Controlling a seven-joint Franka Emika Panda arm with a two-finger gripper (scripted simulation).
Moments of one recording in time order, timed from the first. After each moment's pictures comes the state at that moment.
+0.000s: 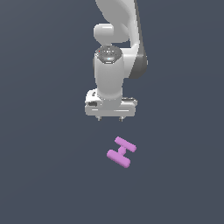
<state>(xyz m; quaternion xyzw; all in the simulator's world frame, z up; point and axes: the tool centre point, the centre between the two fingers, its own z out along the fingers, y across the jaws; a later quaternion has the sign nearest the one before) 0.007 -0.006 0.186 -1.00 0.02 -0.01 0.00</state>
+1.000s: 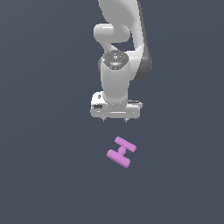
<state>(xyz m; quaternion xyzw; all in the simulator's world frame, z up) 0.007 0.014 0.176 -1.00 0.03 0.01 0.01</state>
